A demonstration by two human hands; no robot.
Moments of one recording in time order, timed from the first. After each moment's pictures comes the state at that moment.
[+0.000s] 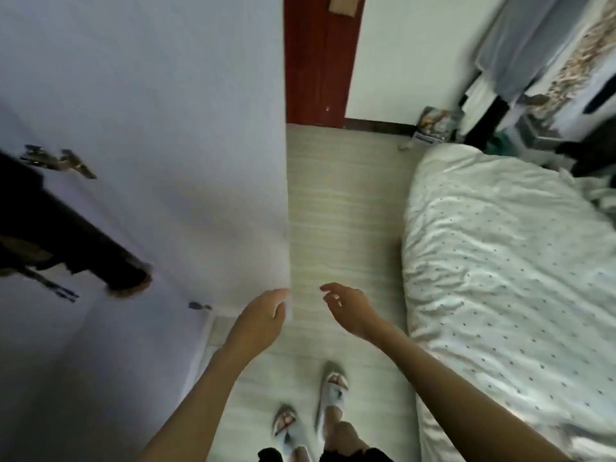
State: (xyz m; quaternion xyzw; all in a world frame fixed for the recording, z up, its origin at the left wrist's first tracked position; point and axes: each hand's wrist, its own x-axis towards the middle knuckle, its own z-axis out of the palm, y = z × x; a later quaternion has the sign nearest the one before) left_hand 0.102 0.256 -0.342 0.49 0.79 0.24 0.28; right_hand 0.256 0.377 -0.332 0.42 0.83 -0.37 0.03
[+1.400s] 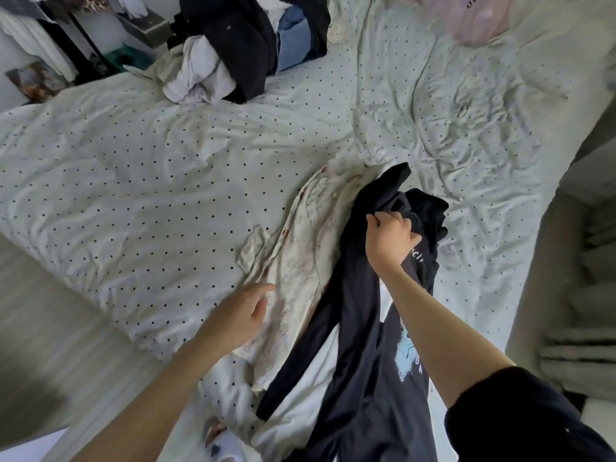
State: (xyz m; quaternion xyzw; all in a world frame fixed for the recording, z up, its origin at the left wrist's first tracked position) left_hand 0.779 0.413 -0.378 0.83 0.43 -0.03 0.37; right_hand 1.056 0.394 -0.400 0.93 0.28 -0.08 -0.20
